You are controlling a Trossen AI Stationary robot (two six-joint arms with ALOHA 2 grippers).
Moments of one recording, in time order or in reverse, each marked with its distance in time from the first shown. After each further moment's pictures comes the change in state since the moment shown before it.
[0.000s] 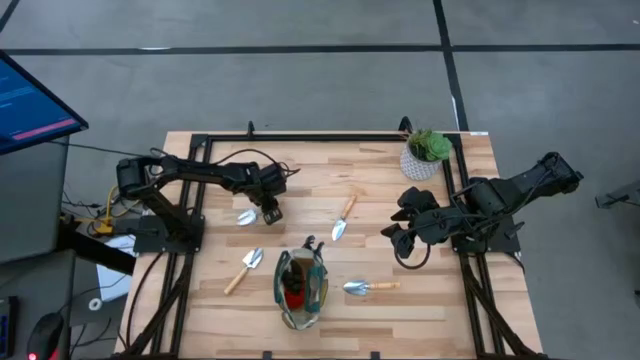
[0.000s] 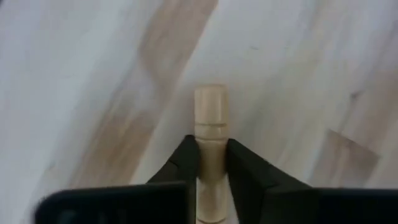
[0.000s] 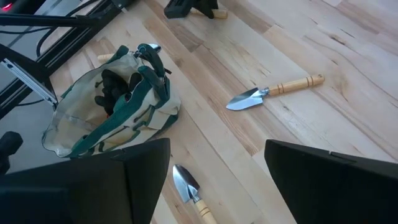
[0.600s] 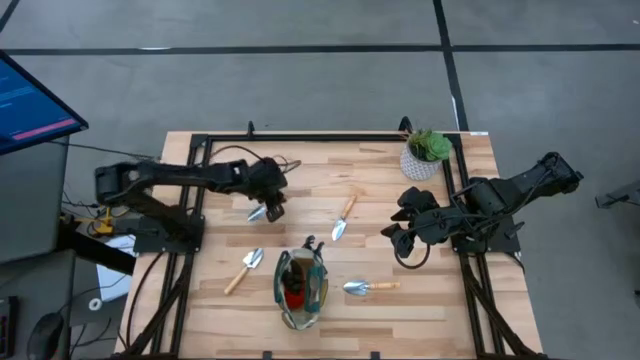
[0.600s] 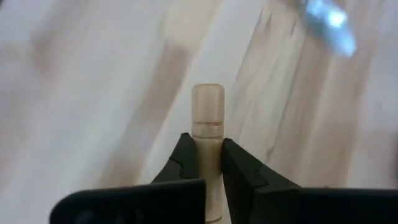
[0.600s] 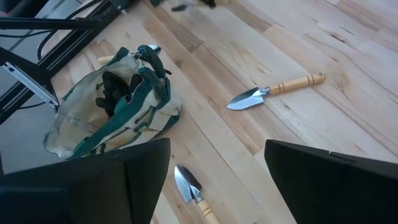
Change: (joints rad) left arm -0.021 -0.192 -0.025 0.123 0.018 -0.001; right arm 0.000 0.000 0.000 0.002 0.000 0.016
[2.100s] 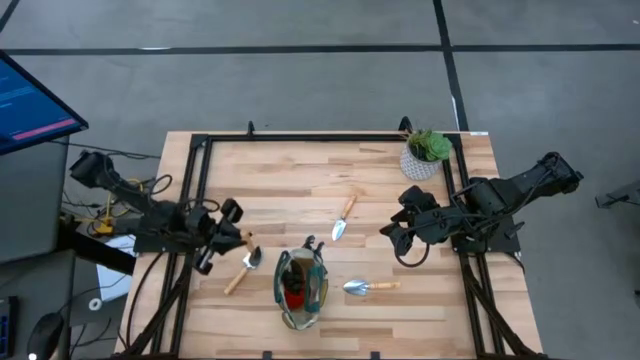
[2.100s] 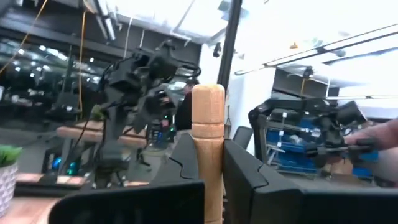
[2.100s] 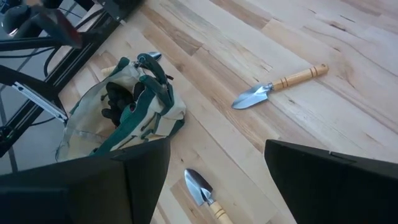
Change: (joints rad) left arm -0.855 -0.689 -0.564 1.255 -0.334 0.018; right arm -0.003 0.000 0.000 0.007 0.003 0.089
